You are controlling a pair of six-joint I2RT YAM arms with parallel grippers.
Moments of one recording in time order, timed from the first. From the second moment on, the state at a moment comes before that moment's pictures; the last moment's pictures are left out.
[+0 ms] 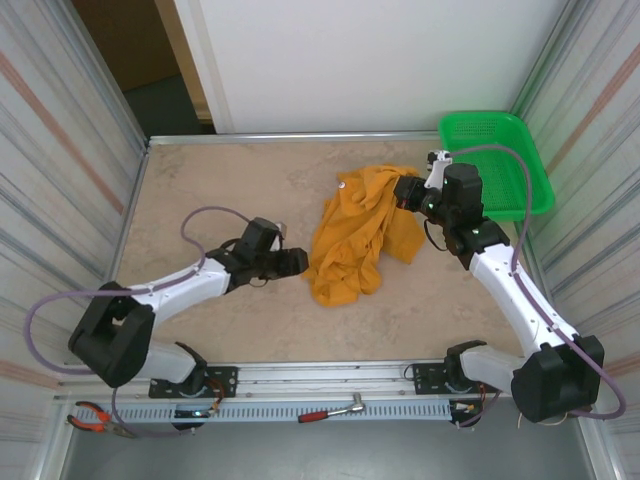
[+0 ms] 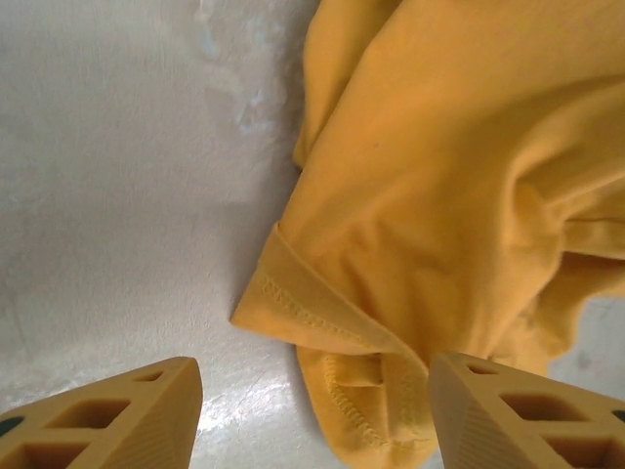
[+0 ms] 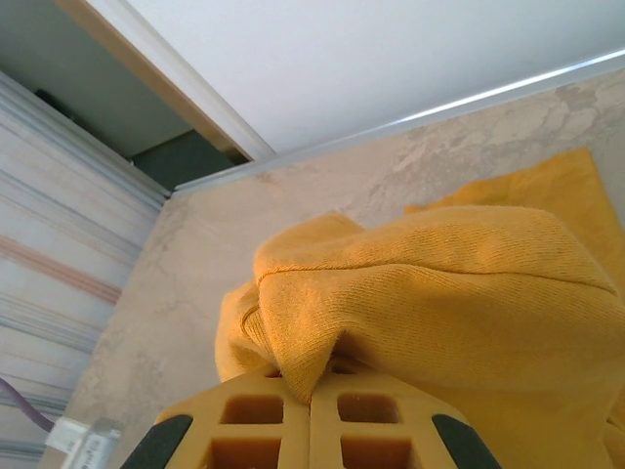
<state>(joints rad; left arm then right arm) -0.65 1.39 0.73 -0.22 0.16 -0.73 0.27 1.14 0.97 -0.19 -0.24 0.55</state>
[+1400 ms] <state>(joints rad) -0.32 1.00 1.03 -0.19 0.02 -0.66 0.11 1.12 1.66 -0.32 -0.27 0.62</state>
